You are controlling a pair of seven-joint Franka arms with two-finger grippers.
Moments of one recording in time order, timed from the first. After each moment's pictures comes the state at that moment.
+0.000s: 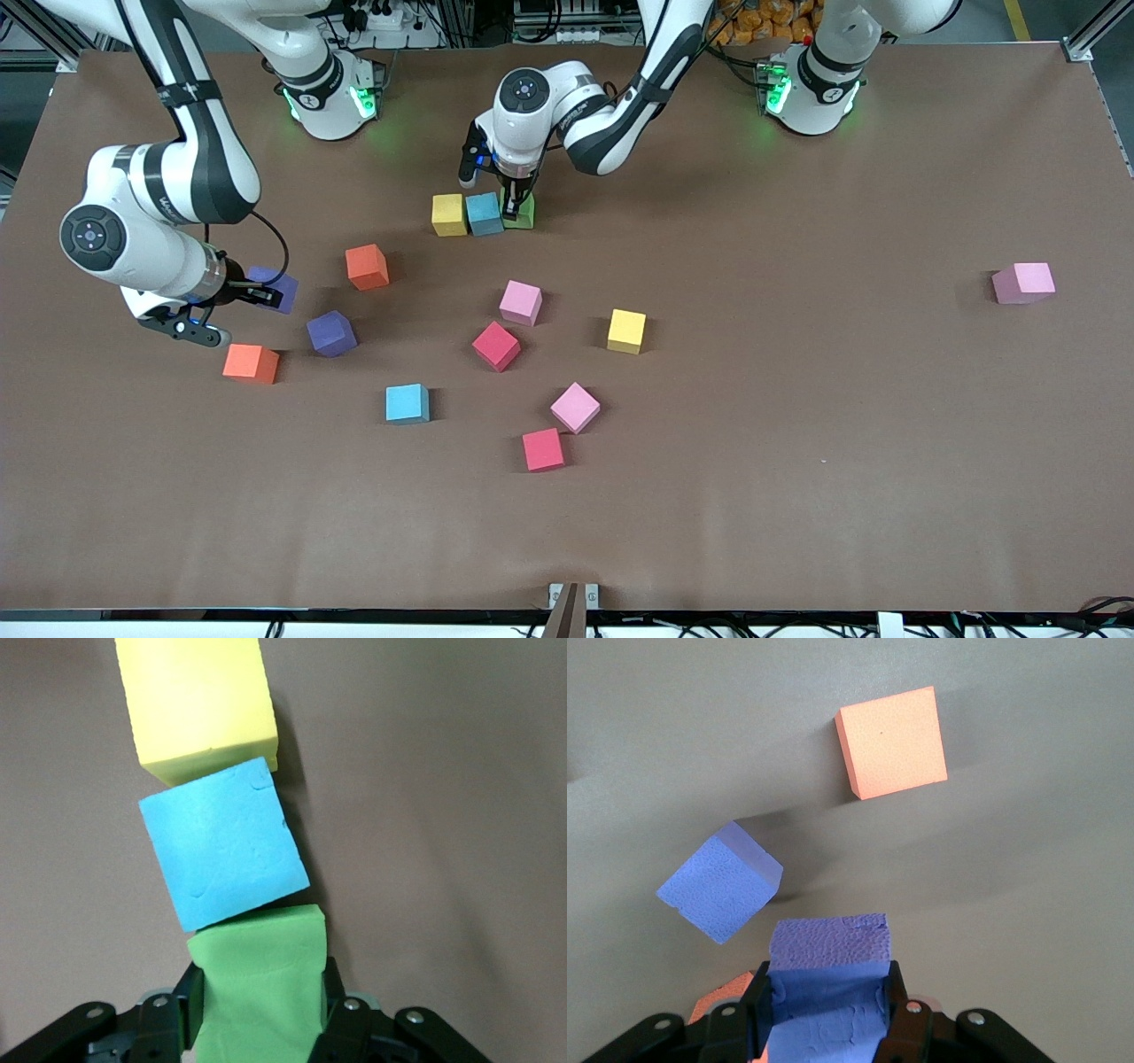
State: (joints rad) left arm -1.07 0.63 -0.10 -1.77 -0.16 2.51 0.70; right arm 0.02 0.14 0.00 -2.15 -0.04 2.10 0.34
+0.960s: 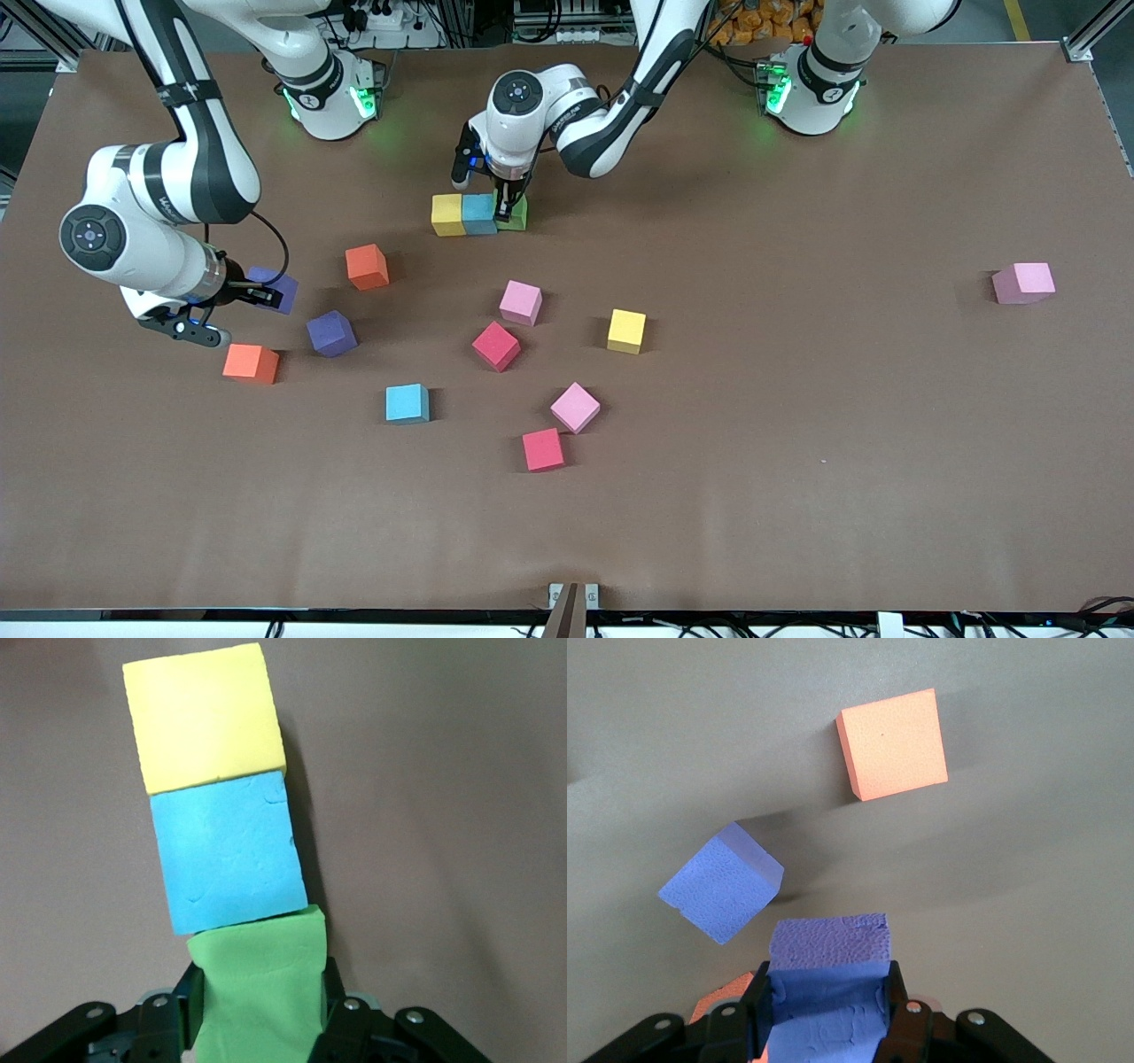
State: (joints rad) left arm -1.08 0.66 -0.10 -1.72 -0.16 2.51 0.70; right arm 0.02 0.14 0.00 -2.15 -0.04 2.10 0.34
